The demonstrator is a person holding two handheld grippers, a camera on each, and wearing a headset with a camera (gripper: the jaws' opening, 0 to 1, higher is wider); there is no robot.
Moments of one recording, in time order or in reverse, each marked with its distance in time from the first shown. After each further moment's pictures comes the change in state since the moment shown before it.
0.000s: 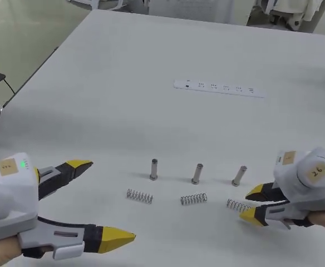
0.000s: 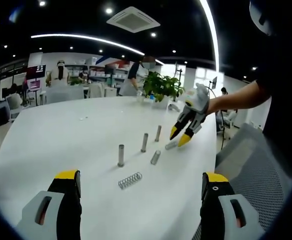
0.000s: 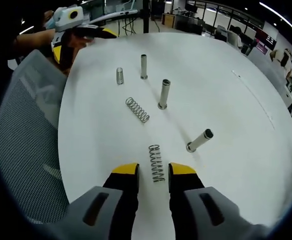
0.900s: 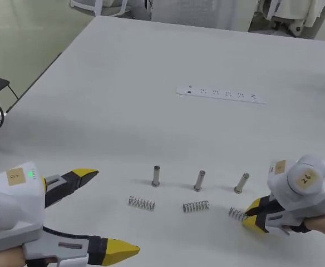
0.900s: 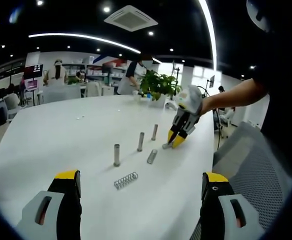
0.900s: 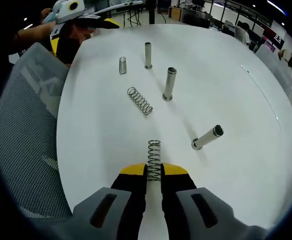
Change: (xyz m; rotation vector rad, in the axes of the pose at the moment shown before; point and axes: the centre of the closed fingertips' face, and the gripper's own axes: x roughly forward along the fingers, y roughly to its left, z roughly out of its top) left arm 0.004 -0.007 0.000 0.008 0.010 -0.025; right arm 0.010 0.003 -0.010 -0.037 0.065 0.047
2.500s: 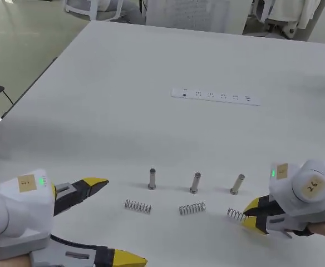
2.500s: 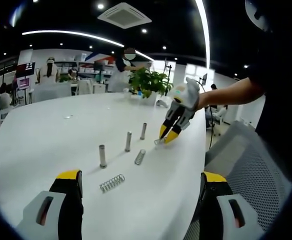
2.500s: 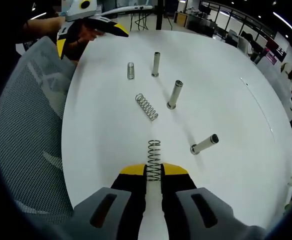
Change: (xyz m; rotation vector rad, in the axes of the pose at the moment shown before) left arm 0.013 -0.022 0.001 0.003 0.025 -0.077; right arm -0.017 0.007 0.010 -0.076 -0.036 -0.028
